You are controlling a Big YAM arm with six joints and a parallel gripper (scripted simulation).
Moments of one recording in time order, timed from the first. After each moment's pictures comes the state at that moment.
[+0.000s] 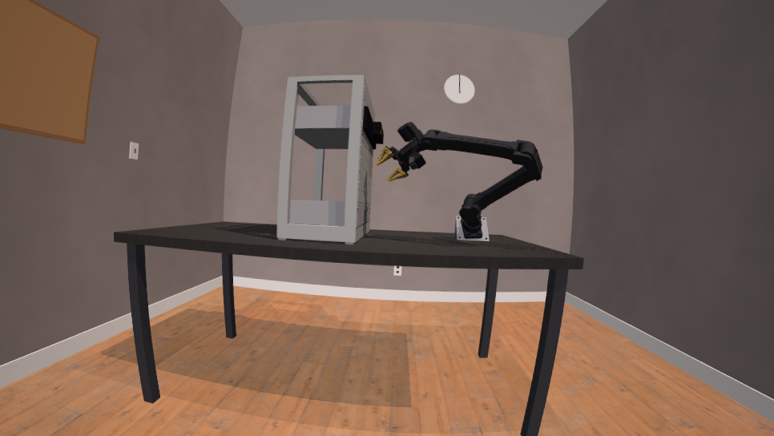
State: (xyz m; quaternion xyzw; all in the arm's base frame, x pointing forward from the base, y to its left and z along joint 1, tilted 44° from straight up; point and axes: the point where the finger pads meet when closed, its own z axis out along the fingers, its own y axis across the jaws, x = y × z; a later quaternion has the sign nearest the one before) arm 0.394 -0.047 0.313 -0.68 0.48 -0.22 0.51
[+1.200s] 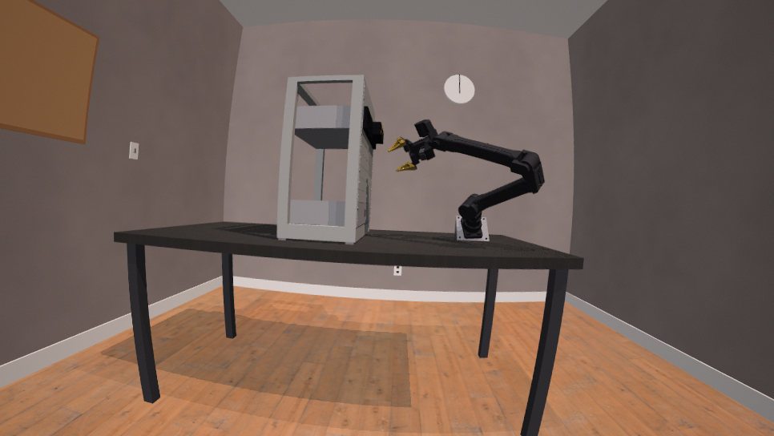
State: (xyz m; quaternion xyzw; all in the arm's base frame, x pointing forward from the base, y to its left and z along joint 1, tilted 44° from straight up) arm 0.351 -0.115 0.319 -0.58 0.52 -0.26 0.57
